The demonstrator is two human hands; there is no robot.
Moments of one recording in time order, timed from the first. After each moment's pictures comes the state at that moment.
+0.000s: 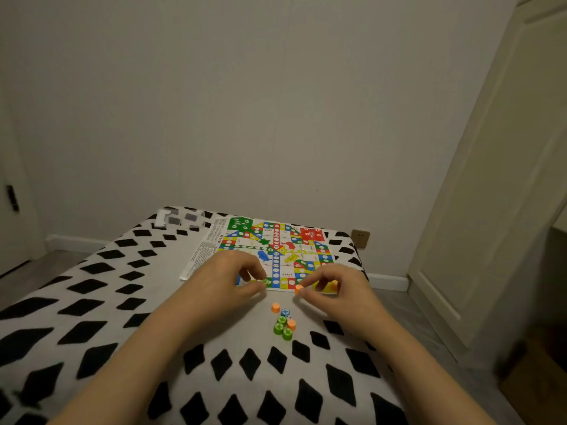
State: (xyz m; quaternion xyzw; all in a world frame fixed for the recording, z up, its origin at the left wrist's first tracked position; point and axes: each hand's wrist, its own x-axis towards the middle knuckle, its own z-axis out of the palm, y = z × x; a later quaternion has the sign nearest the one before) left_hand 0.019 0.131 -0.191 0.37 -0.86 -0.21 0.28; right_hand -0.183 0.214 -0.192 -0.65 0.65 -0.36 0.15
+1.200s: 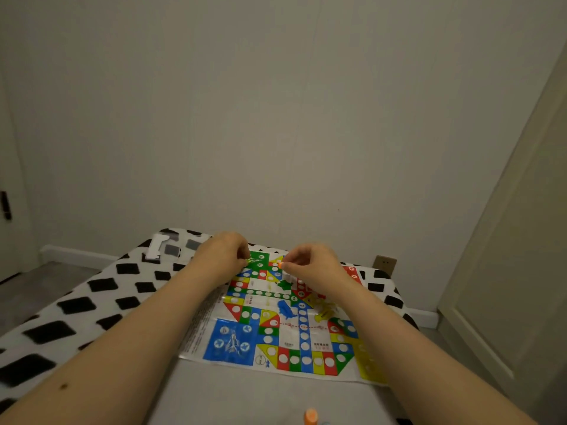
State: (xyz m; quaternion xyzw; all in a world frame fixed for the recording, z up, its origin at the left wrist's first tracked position) left_hand -0.008 -0.060 -0.196 0.51 -0.82 -0.11 0.22; right_hand -0.181 0.008 -0.184 -0.61 0.69 -0.33 0.20
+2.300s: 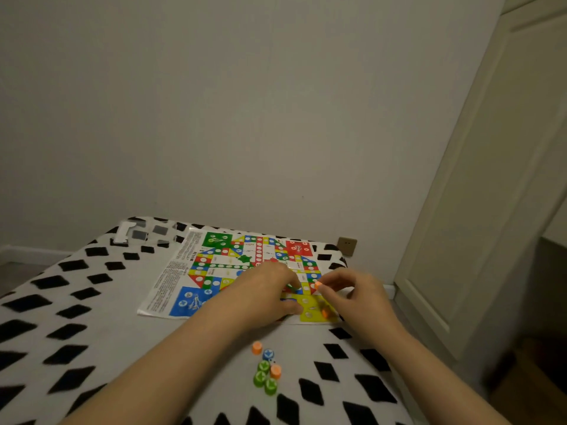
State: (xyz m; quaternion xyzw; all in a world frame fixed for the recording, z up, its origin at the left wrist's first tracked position) left_hand -0.073 0.093 -0.184 0.33 -0.93 -0.13 0.12; right_hand -0.233 0.173 -0.200 -0.55 0.73 -0.39 0.09
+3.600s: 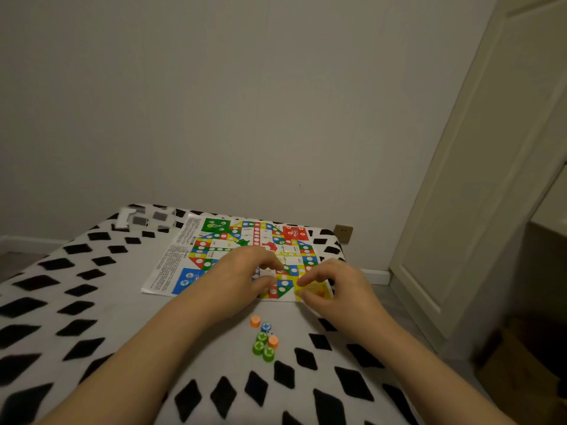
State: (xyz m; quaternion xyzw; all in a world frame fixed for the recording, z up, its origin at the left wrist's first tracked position) left_hand -0.038 0.110 -0.187 0.33 -0.89 -0.19 0.24; right_hand -0.195 0.207 -0.184 -0.61 0.73 -0.30 0.08
